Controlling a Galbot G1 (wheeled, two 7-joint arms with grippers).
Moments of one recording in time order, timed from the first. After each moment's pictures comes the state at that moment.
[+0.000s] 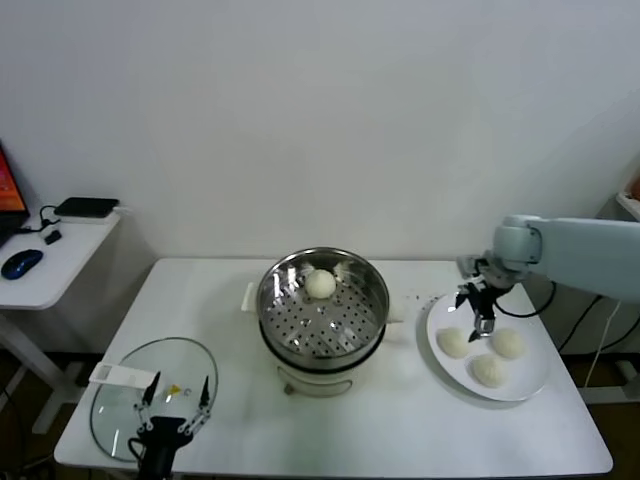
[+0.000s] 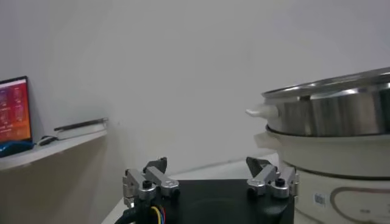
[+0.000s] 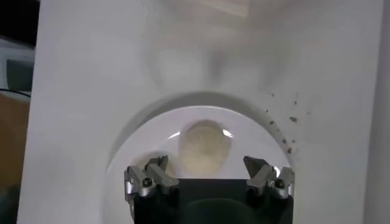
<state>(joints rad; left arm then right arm) 1.73 -1.58 -0.74 -1.91 0.09 -0.35 0.13 0.66 0.83 -1.85 1.23 0.60 -0.20 -0.85</state>
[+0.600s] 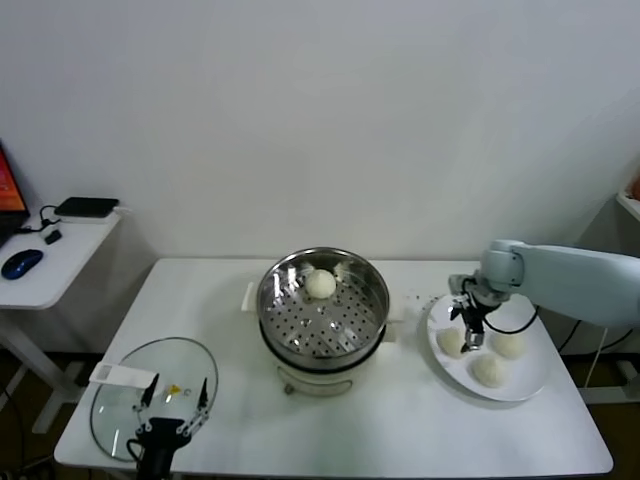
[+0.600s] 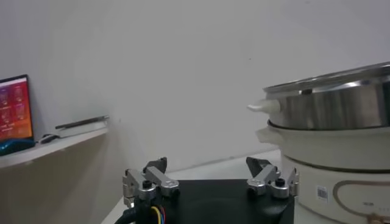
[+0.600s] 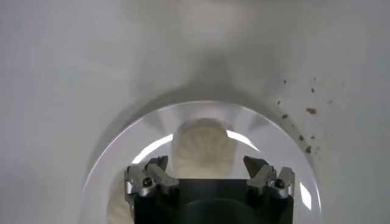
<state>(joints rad) 1.72 -1.58 -0.75 -1.90 0.09 -0.35 0.13 0.48 0.85 -1.71 1.12 0.53 -0.23 -0.84</state>
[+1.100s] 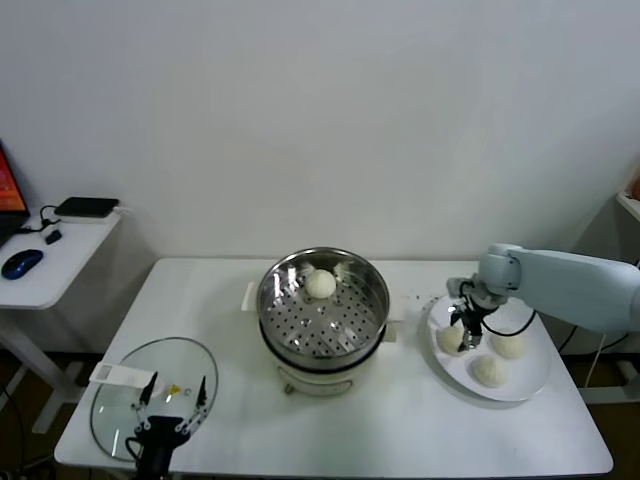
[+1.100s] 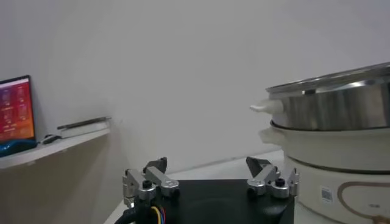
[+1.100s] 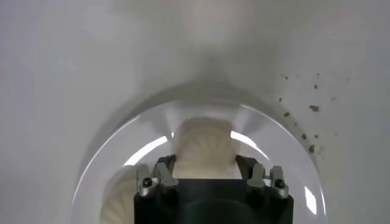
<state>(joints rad) 1.71 -1.58 -0.75 -1.89 0.09 -0.35 0.13 0.45 0.85 -1.66 1.10 0.49 -0.24 -0.84</state>
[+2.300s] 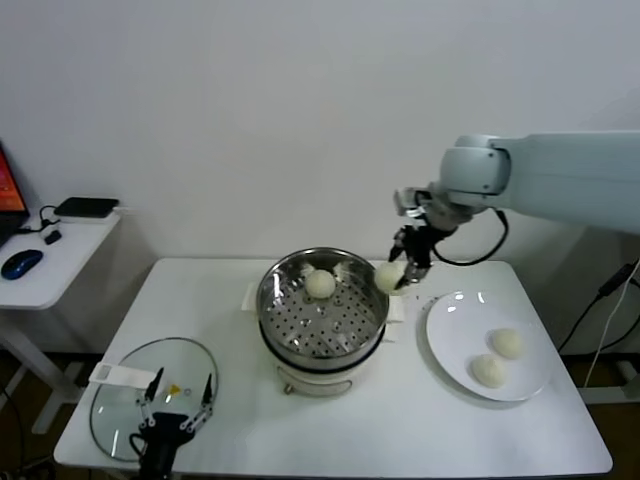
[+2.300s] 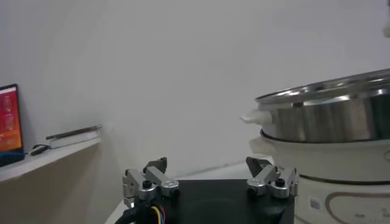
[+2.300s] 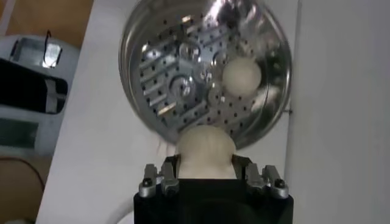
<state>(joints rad) 1.73 -1.58 -0.73 -1.94 0.11 -0.33 0.14 1.10 1.03 -1.80 1.57 0.95 -0.42 -0.80</state>
